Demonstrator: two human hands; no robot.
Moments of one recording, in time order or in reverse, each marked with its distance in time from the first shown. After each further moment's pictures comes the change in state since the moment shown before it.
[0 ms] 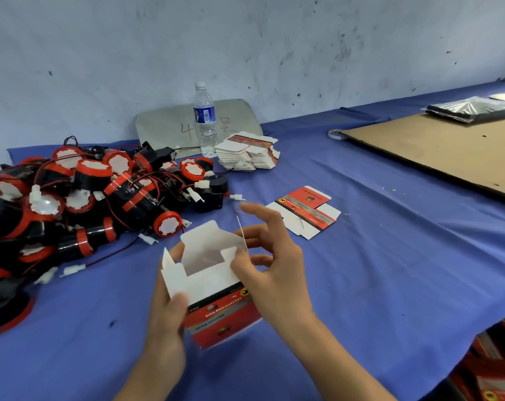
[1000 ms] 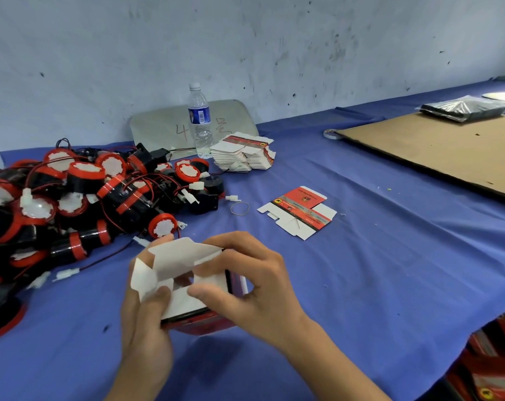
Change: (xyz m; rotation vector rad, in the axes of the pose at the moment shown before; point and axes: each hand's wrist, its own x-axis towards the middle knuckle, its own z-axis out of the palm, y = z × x) left_hand 0.010 0.003 -0.004 0.066 0.058 0.226; right_hand -0.002 0.001 0.003 -0.159 -0.091 -0.444
